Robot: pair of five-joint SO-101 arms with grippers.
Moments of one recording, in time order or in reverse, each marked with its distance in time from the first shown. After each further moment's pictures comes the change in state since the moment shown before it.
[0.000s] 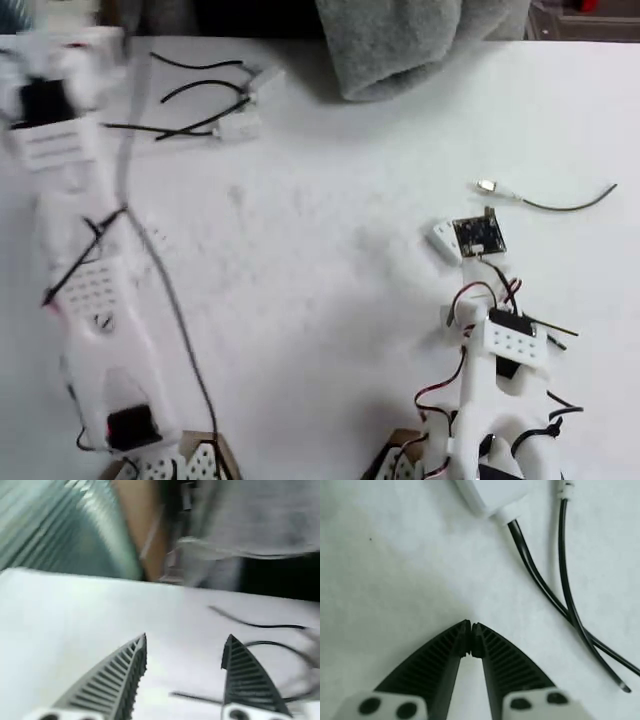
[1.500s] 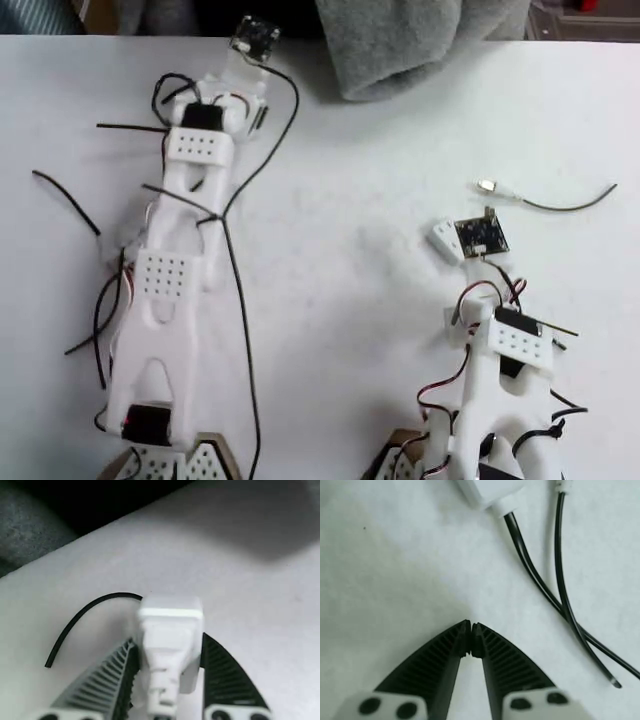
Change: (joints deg) left arm 25.5 14.9 20.0 -21.5 -12.7; right arm 1.7 0.0 -1.1 2.3 3.1
